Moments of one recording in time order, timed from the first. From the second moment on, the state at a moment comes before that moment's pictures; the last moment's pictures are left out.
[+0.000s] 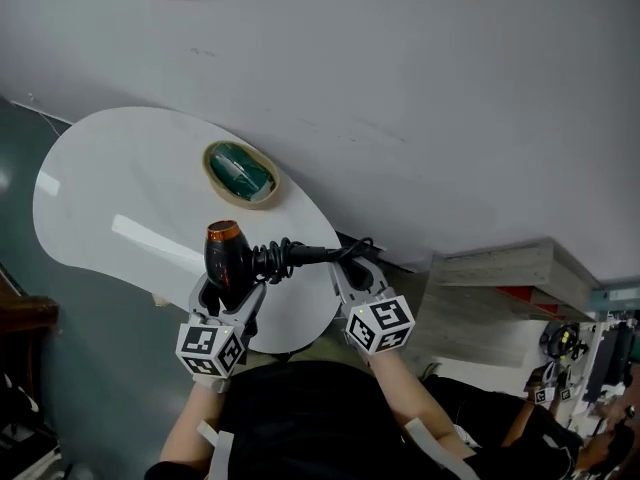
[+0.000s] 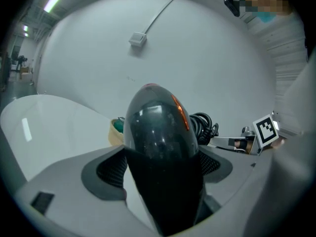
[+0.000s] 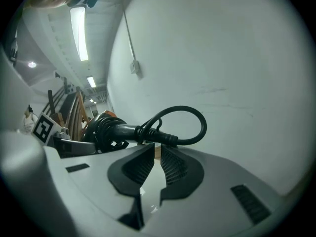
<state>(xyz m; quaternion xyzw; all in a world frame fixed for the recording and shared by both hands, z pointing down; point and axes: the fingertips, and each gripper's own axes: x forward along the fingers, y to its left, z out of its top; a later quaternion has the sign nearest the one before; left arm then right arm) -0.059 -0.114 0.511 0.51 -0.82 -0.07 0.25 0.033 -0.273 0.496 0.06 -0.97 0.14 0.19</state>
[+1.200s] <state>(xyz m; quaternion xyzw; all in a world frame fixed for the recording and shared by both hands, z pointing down) -0.095 -0.105 0.652 0.30 -0.86 -0.11 0.41 -0.072 -0.282 0.656 -0.13 -0.92 0.12 0.36</state>
